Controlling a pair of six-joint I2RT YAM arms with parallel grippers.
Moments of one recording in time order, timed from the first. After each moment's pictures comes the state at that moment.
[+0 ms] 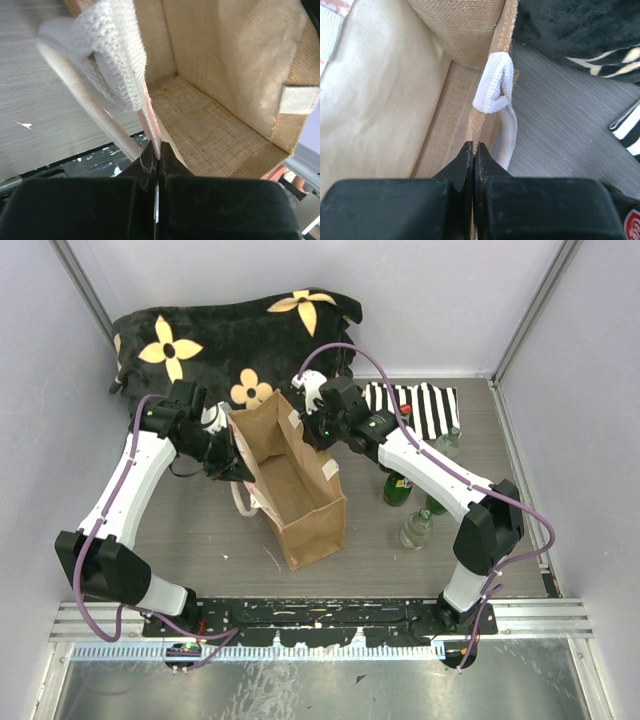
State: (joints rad) left arm -0.23 1.49 1.51 -1.22 0.52 -0.46; right arm 0.69 1.71 1.61 -0.50 -0.08 0.03
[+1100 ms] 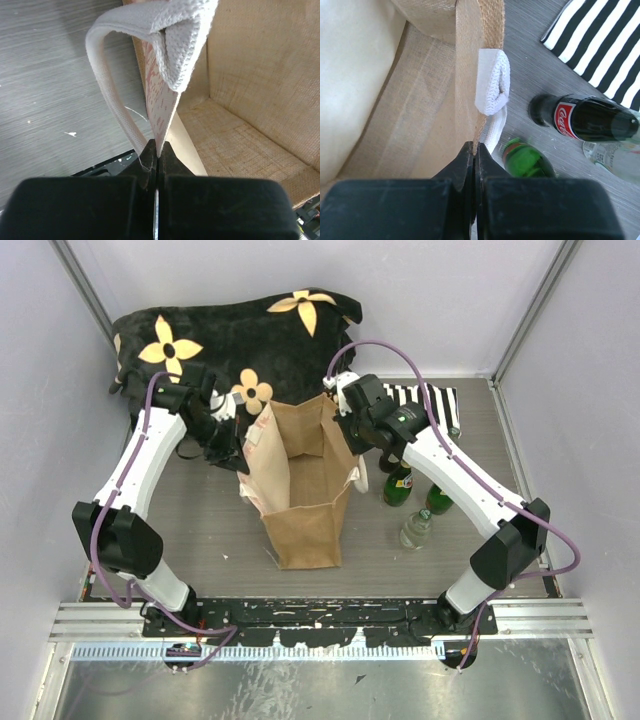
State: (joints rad) left arm -0.23 1.64 1.69 -1.33 0.43 -0.22; right arm 0.64 1.60 1.63 -0.84 0.16 0.03
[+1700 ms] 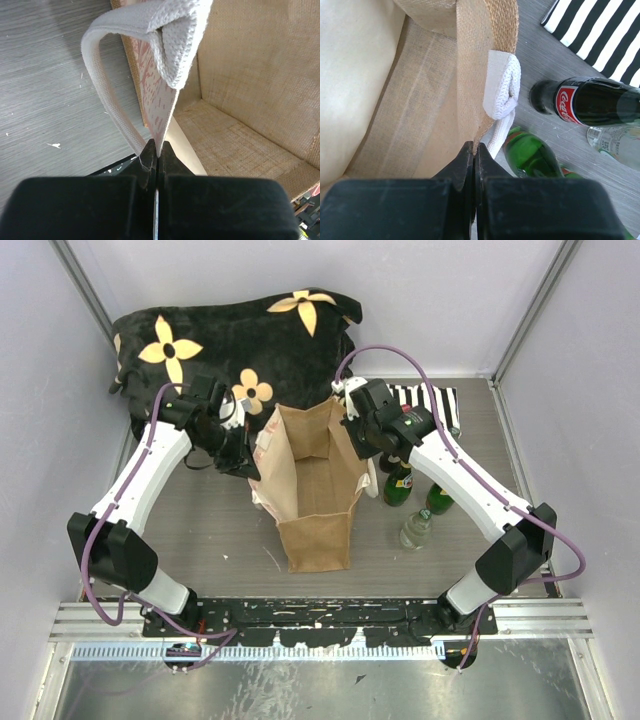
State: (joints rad) left arm -0.30 1.55 1.55 -1.19 0.44 -0.30; right arm 0.62 1.55 1.57 -0.85 0.15 0.05
